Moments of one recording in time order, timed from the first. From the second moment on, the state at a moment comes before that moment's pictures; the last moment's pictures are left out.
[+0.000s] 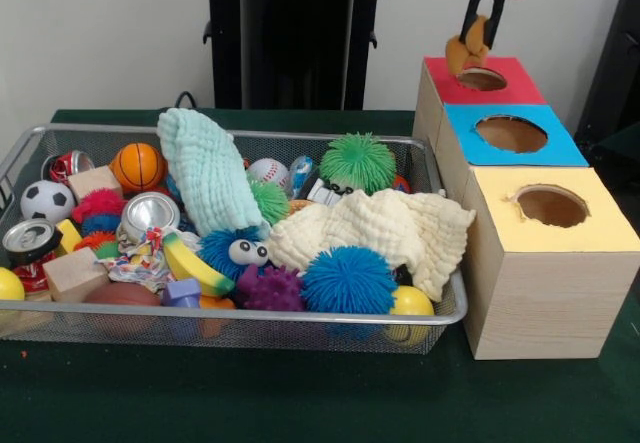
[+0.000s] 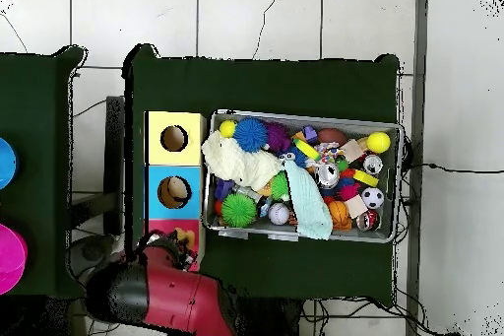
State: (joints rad) arm 0.37 -0.84 -0.35 2.05 0.34 0.38 2.08
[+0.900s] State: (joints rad) arm 0.47 -0.71 -0.33 1.99 0.33 0.31 2.08
